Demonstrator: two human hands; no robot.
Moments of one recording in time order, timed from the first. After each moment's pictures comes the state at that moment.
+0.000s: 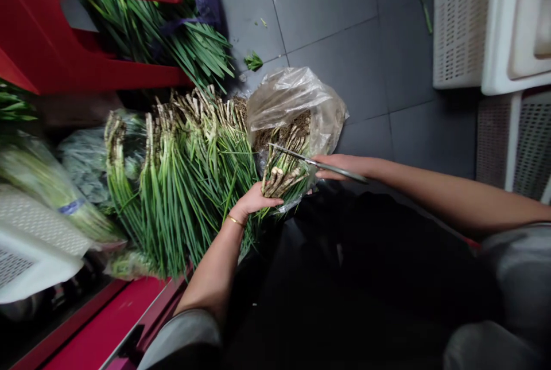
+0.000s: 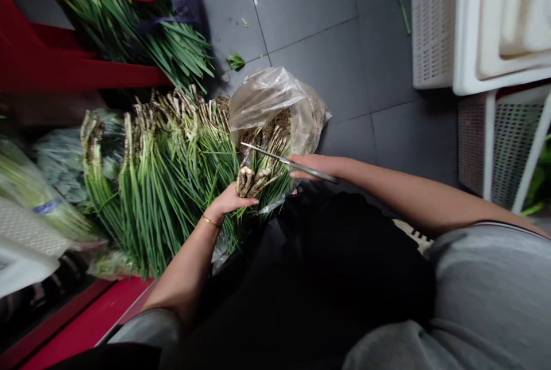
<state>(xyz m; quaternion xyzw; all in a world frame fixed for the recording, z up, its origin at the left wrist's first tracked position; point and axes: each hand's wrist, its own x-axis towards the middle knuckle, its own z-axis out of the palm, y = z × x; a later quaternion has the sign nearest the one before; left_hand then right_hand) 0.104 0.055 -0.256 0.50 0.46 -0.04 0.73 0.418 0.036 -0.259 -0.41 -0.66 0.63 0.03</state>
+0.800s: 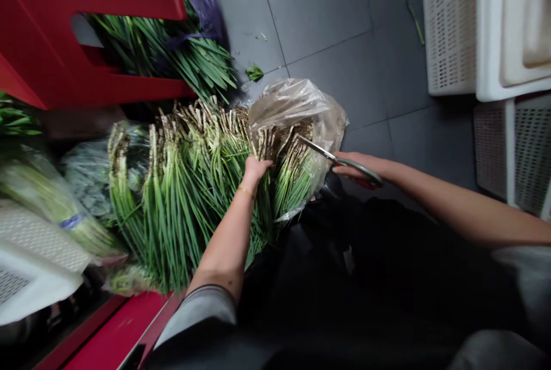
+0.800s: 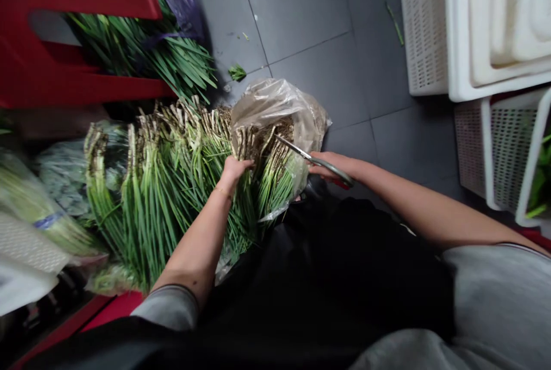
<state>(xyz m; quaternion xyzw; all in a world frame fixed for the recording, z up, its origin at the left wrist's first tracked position) 0.132 0.124 -0.343 0.47 0.71 0.03 0.52 0.444 0.029 -0.260 -0.56 -0.50 0.66 -0.01</state>
